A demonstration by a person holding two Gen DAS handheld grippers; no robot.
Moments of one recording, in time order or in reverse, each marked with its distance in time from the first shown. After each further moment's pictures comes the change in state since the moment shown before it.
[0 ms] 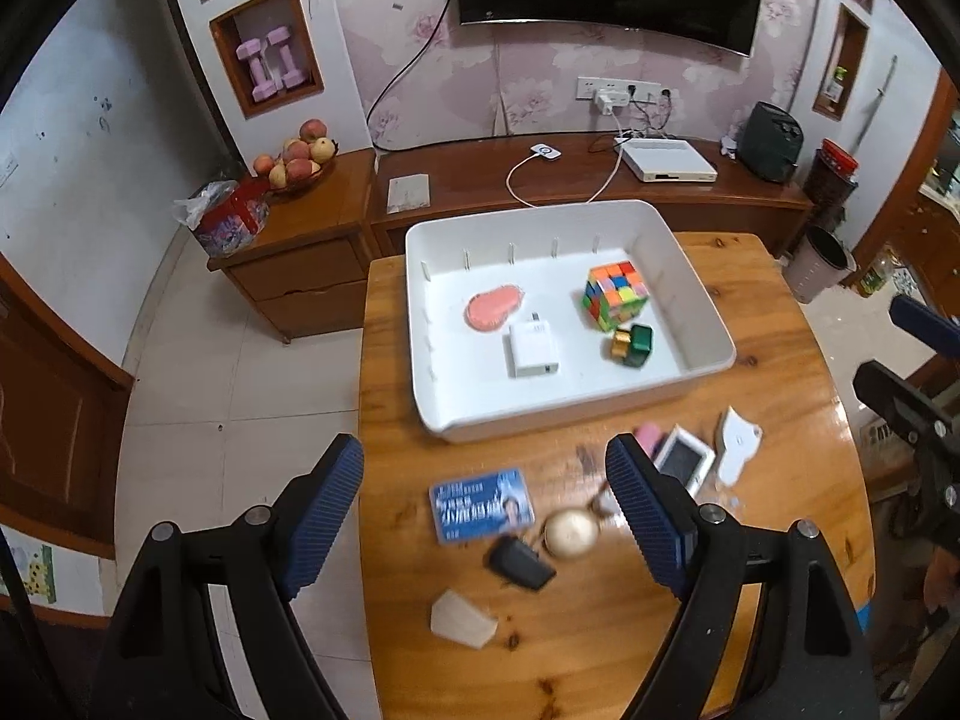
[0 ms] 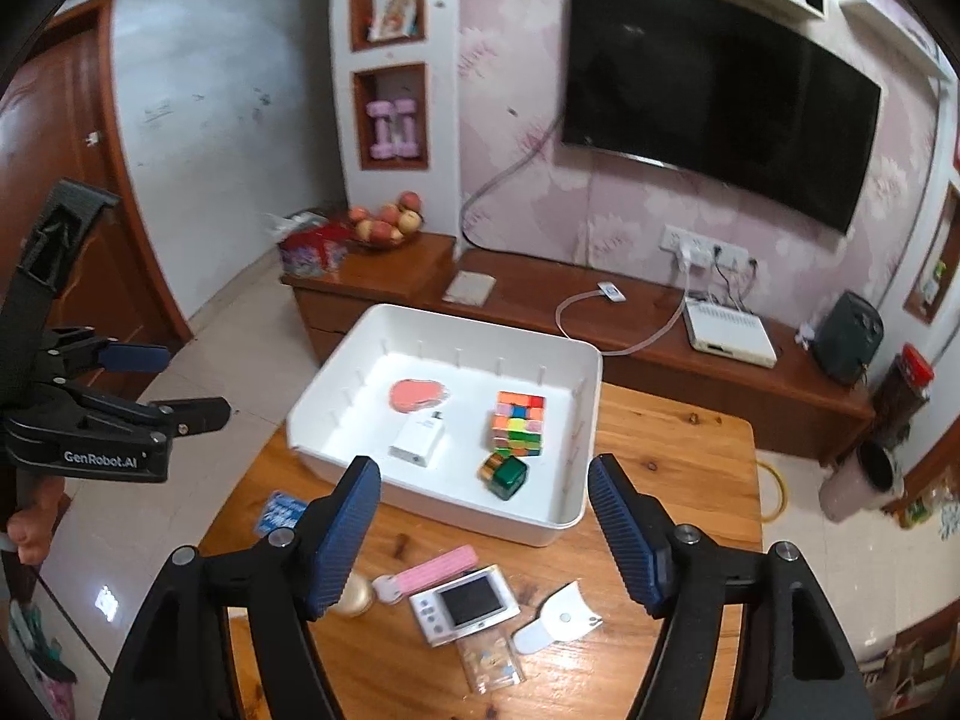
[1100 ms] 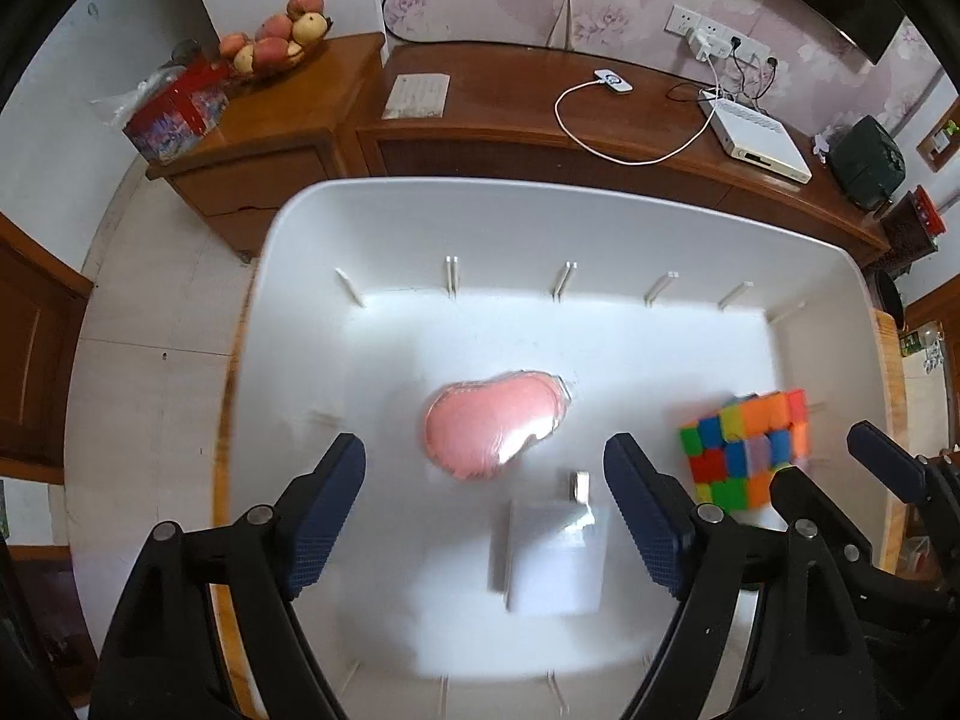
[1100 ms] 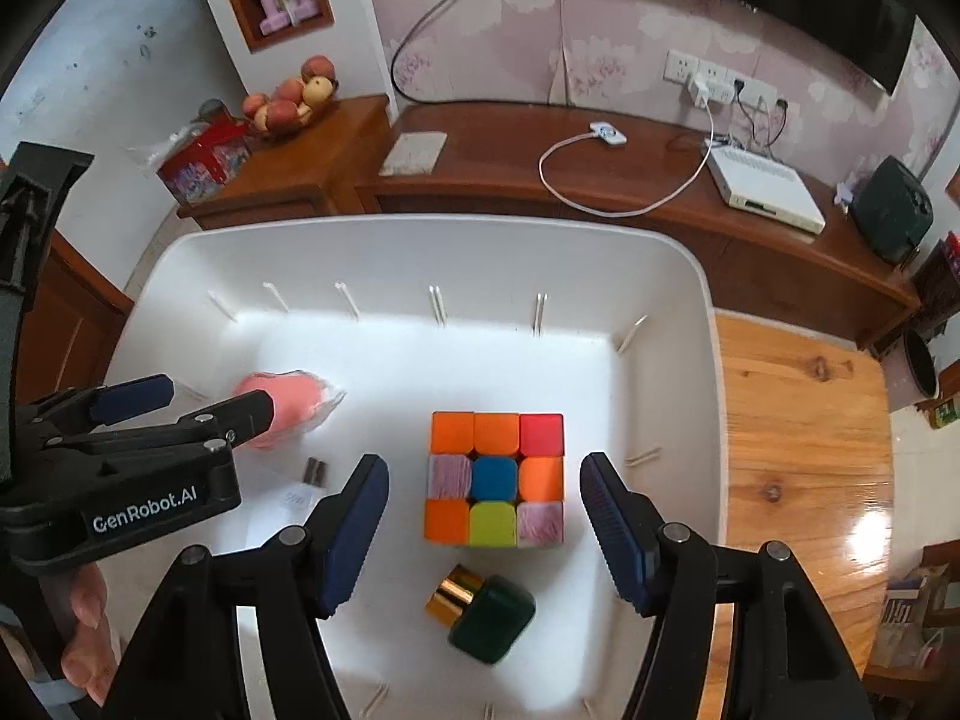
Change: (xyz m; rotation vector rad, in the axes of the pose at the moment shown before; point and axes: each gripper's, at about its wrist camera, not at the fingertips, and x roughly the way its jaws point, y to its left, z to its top) left arm 0.255 0.003 0.118 -0.204 0.228 -0.010; right arm 0.292 -0.042 0.040 0.174 0.370 -0.035
